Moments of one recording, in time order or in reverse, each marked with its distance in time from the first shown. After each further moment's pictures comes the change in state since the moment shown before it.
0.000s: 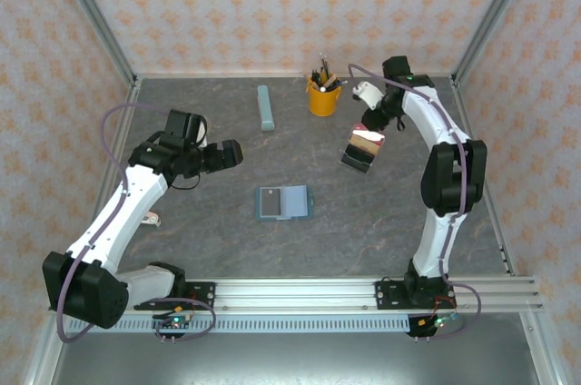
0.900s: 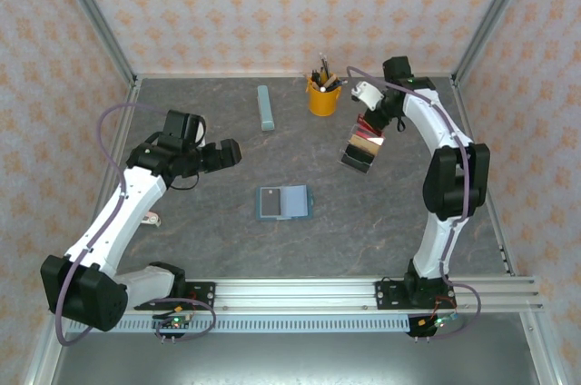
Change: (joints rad) left arm 0.000 -0.012 0.000 0.000 -0.026 0.000; right arm 0.007 0.018 -0.035 0.011 0.000 -0.173
